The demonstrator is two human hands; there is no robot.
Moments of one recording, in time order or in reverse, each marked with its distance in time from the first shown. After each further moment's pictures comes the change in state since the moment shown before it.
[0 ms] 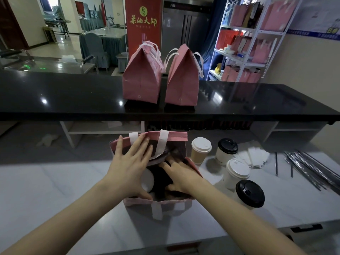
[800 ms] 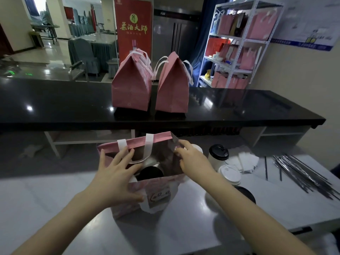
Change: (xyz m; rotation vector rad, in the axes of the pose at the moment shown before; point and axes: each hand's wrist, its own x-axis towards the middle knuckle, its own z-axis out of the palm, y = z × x) left_hand 0.010 -0.015 0.014 -0.253 -0.021 -0.018; right_hand -0.016 0.046 -0.052 0.119 0.314 0.256
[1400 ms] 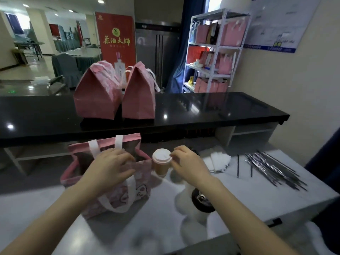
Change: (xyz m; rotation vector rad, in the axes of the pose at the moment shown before) left_hand 0.049 0.092 -0.048 -0.288 0.320 0.105; right_hand -0.055 0.101 -0.034 0.212 0.119 0.101
